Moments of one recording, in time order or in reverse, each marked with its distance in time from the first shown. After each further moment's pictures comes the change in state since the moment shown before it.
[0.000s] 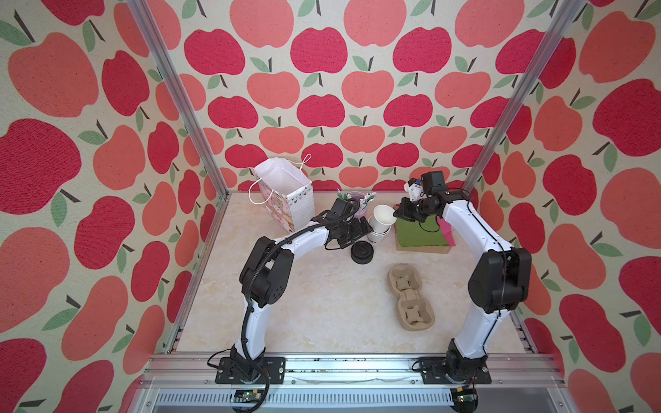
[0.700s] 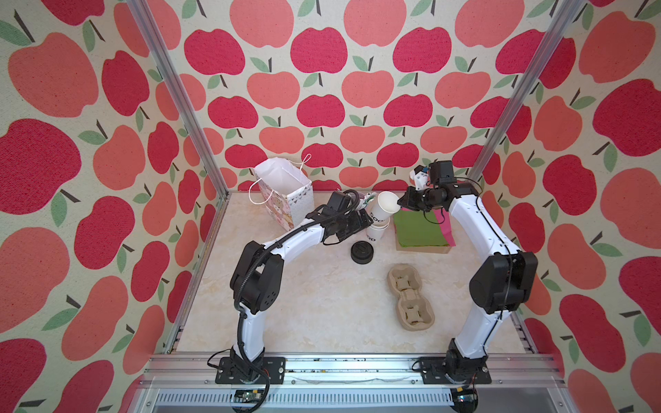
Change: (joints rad) left arm 0.003 -0.128 -0.013 -0.011 -0.049 0.056; right arm -0.017 -0.015 0.114 -0.031 0.008 -0.011
